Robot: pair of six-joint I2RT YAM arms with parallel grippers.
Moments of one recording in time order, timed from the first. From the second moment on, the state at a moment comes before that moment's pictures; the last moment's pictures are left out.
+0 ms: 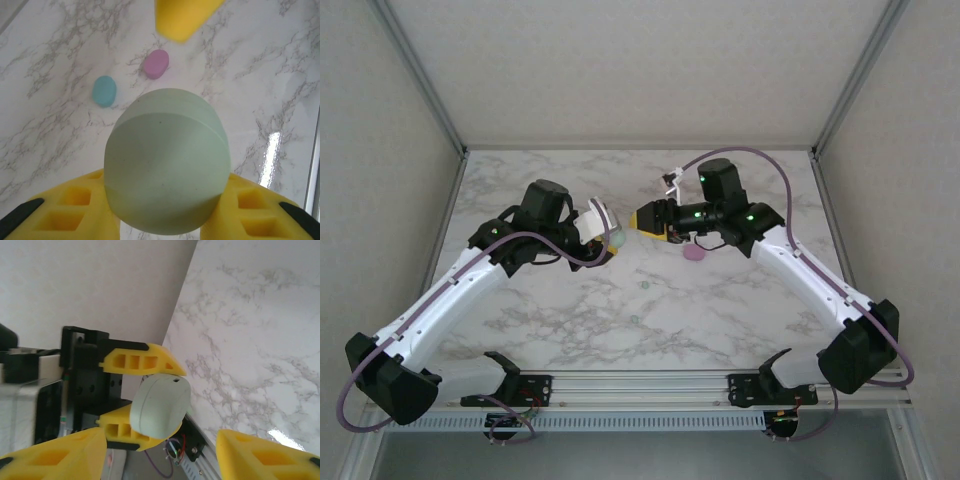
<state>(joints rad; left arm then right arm) -0.60 1.21 1.20 -0.76 0.46 0.47 0.61 1.39 1.28 -0.47 -0.82 0.73</state>
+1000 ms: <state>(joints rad) -0.62 1.20 1.20 -0.79 0.38 0.49 0.69 1.58 1.41 -0.57 -0.87 0.69</state>
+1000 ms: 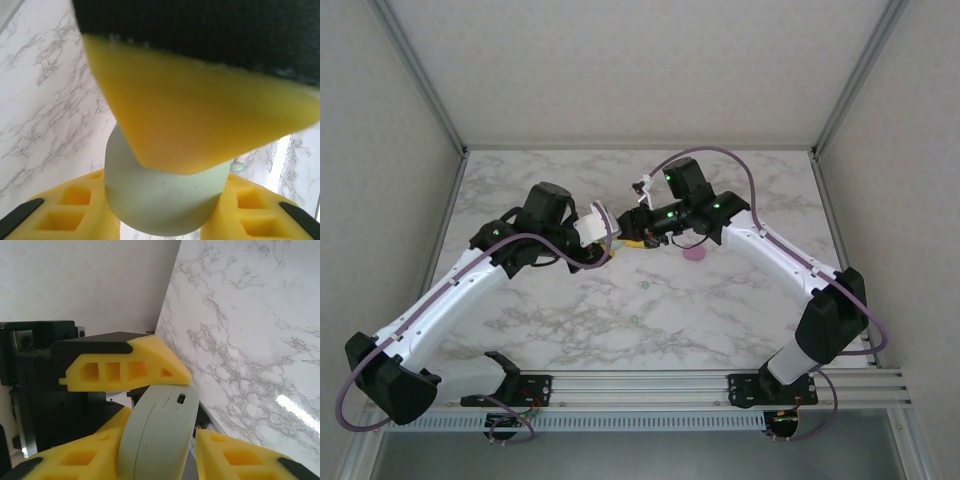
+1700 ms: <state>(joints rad) -0.52 1.01 1.03 -0.57 0.39 0.40 0.61 1.53 1.22 -0.22 -0.97 0.90</state>
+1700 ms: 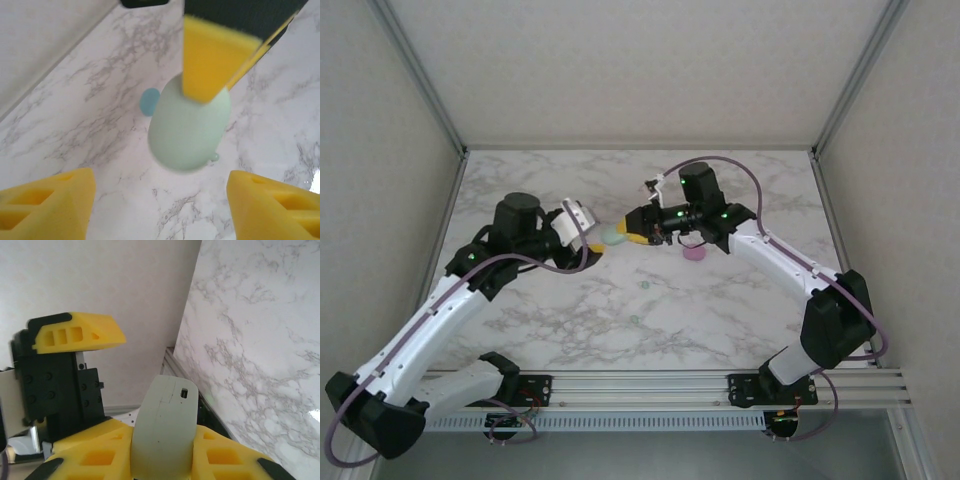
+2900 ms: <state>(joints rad) -0.40 1.14 0.90 0.23 0.90 -0.03 0.56 1.51 1.08 0.72 -1.06 1.67</state>
